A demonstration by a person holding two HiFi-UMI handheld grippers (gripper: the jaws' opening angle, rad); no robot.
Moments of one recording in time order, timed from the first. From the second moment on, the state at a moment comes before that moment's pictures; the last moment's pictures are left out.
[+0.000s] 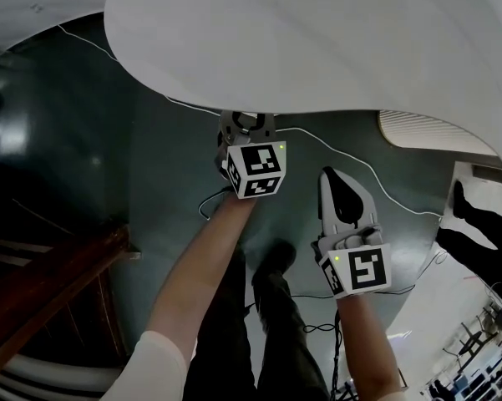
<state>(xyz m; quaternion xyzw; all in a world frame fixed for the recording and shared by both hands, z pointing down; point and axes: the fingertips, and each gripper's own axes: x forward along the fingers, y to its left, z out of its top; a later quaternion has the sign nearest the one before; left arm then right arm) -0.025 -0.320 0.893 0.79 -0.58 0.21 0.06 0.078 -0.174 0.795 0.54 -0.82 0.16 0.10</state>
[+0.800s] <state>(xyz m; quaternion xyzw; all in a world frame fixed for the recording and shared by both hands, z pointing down) -0.024 -0.316 0.894 0.78 -0.58 0.21 0.10 0.087 -0.171 0.799 0.54 -0.82 0.17 0.10</state>
